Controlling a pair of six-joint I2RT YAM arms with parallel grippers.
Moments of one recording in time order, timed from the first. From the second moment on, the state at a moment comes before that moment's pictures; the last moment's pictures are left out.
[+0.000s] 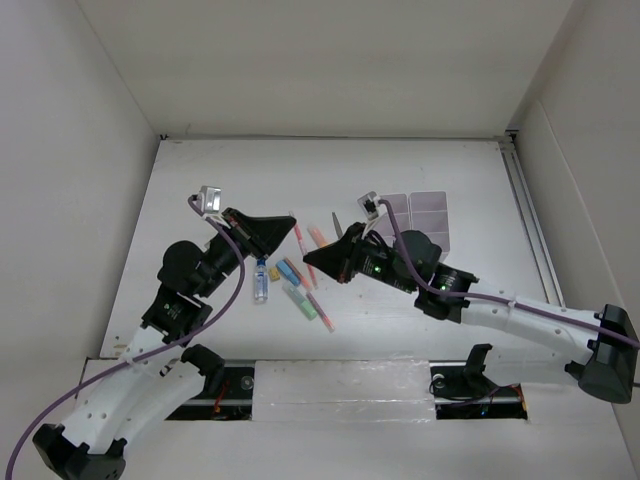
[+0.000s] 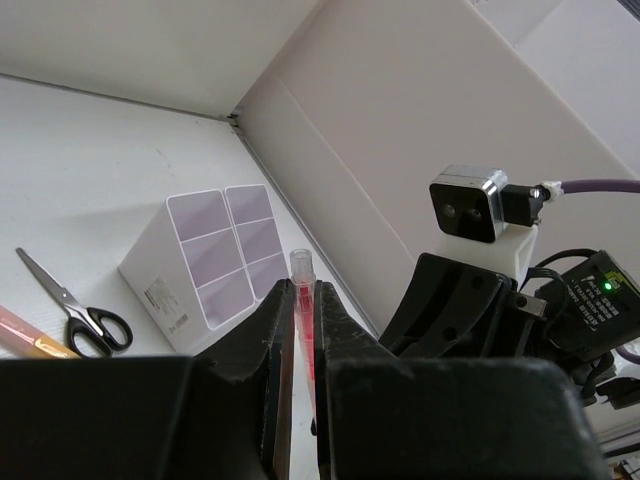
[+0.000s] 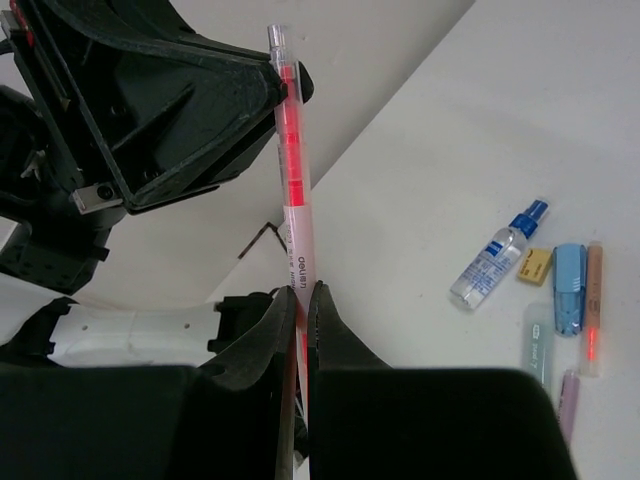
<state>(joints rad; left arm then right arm) -0.55 0.62 0.66 0.13 0.20 -0.78 1.04 1.14 0.87 0.27 -0.02 0.70</state>
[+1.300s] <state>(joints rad) -0.55 0.65 0.66 0.19 0.22 -0.79 1.04 1.15 0.84 0.37 -0.03 0.71</state>
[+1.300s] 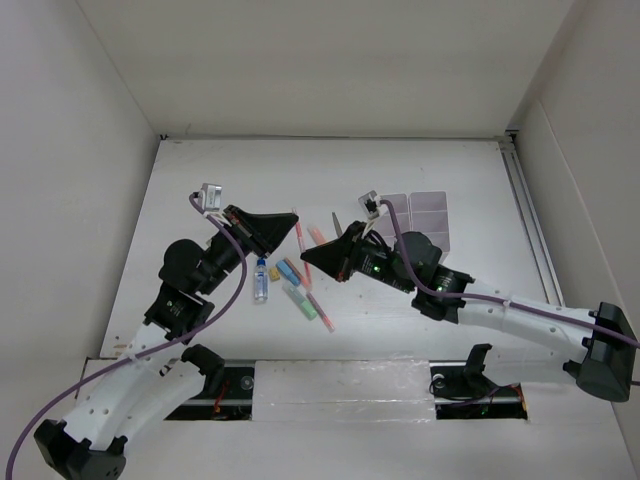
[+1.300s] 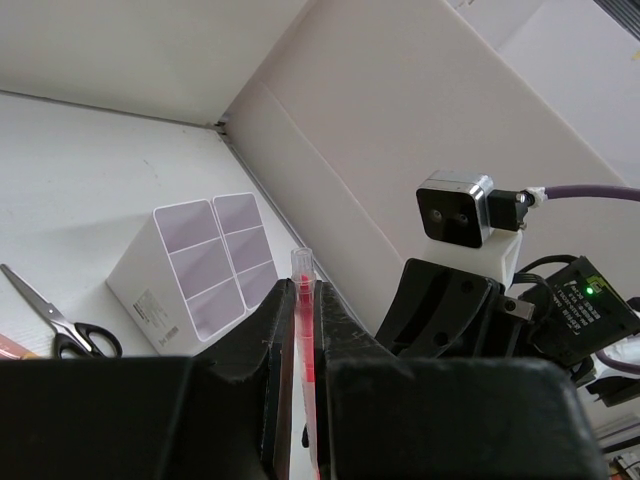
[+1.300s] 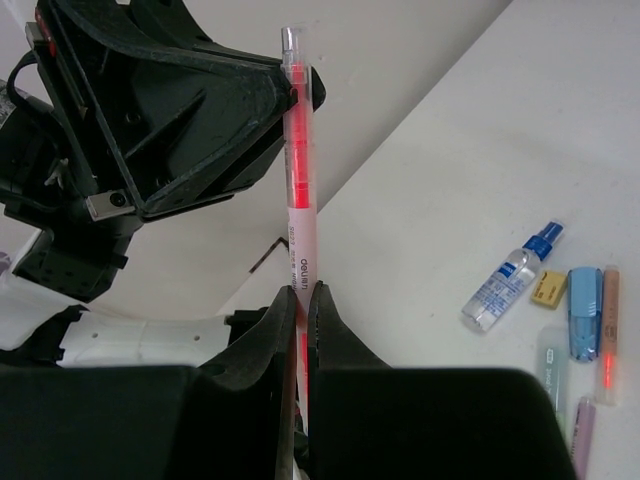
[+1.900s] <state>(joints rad) -0.55 0.65 0.66 0.18 0.22 -0.78 1.04 1.16 0.84 0.38 -0.03 0.72</state>
